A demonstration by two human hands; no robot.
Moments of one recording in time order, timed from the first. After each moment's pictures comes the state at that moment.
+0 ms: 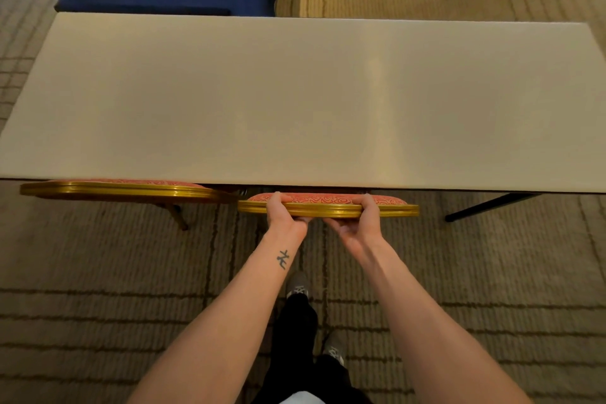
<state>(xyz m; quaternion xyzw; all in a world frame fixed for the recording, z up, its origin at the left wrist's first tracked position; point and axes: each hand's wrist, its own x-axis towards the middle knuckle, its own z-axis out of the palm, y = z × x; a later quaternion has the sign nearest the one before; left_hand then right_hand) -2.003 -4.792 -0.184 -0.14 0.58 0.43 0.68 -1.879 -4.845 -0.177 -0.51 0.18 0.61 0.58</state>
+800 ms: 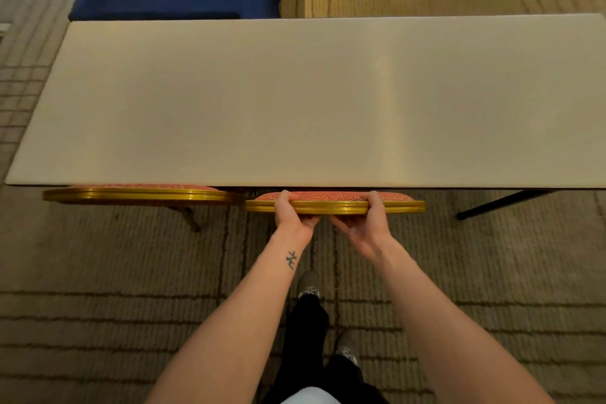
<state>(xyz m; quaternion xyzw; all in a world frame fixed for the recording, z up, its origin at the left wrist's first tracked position) -2.019 -4.789 -0.189 -0.12 0.56 0.41 0.71 -1.890 -4.839 -0.194 -0.55 0.13 0.62 0.54</state>
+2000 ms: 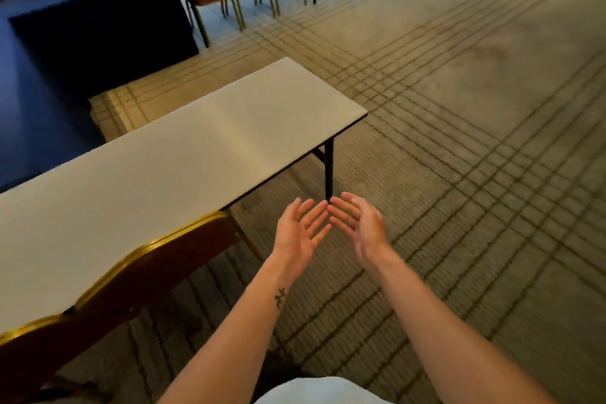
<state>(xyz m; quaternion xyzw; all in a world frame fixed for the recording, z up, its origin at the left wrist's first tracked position) -1.767 -5.093 -0.052 0.27 0.36 0.13 0.88 -1.674 -5.198 -0.054 -0.54 0.06 0.37 0.75</state>
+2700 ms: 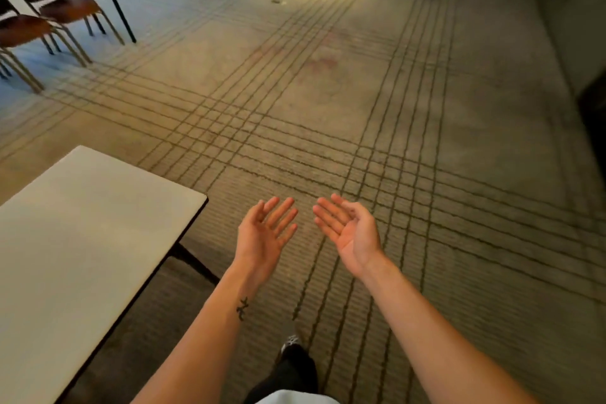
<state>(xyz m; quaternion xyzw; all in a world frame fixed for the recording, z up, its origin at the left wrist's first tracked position) -1.347 -5.174 -0.040 0.32 0.25 -0.05 0.91 -1.314 -5.341 -0.023 -0.41 0.23 0.18 0.87</state>
